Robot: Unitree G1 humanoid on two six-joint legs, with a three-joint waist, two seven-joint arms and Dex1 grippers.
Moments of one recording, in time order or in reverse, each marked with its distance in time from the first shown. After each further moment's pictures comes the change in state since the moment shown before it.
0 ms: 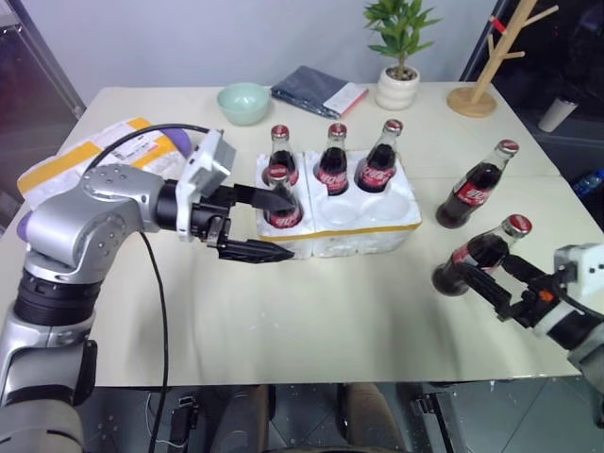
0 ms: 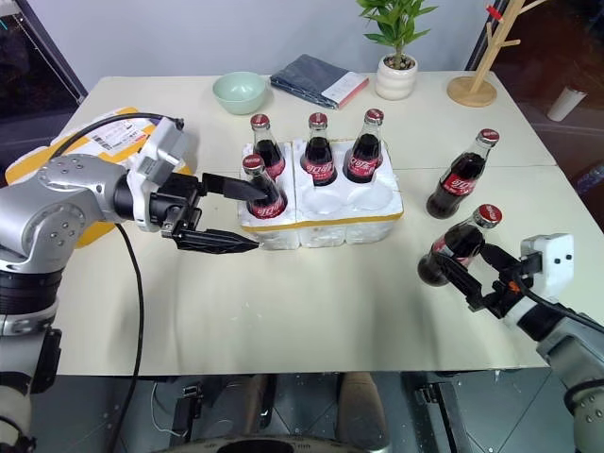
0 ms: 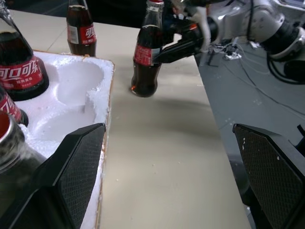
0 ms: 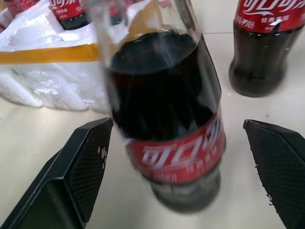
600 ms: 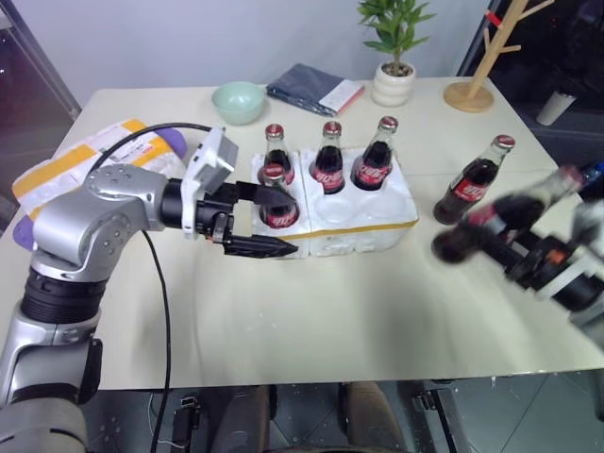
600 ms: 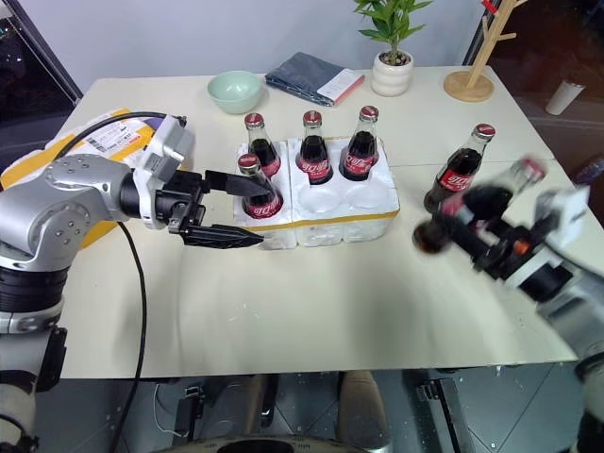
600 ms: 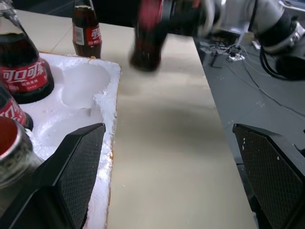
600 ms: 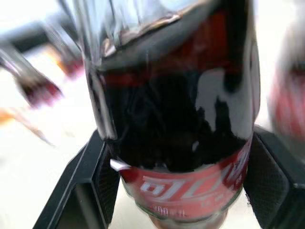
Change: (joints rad) left arm -0.007 -0.019 0.007 0.022 0.006 -0.002 0.042; right arm -0.317 -0.188 -0.049 -0.024 0.449 0.074 -0.098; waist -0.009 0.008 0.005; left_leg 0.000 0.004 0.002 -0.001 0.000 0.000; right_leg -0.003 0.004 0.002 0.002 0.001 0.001
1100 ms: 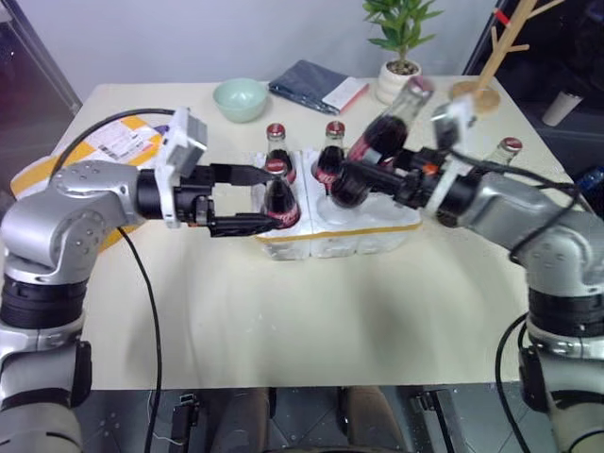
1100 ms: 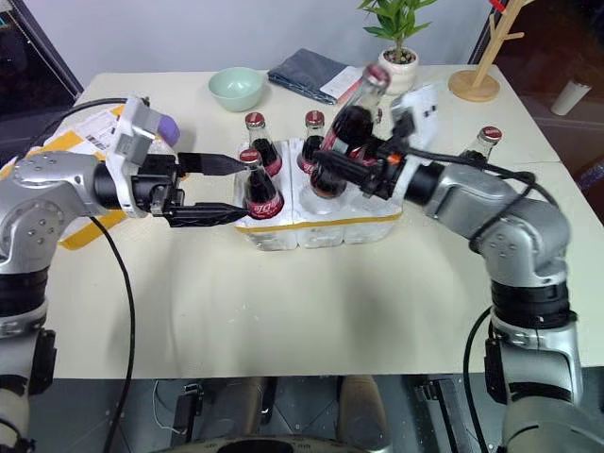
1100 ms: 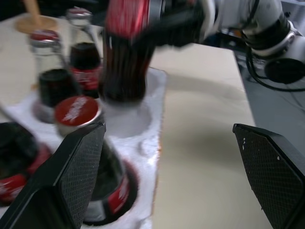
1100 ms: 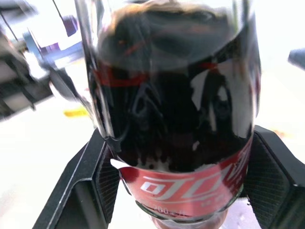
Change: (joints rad) left arm 0.051 0.047 0.130 -0.021 -0.019 0.004 0.104; right arm -0.551 0.102 0.673 0.302 -0.303 0.013 -0.023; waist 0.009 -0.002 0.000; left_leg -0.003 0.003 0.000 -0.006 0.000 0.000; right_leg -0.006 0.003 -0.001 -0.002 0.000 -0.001
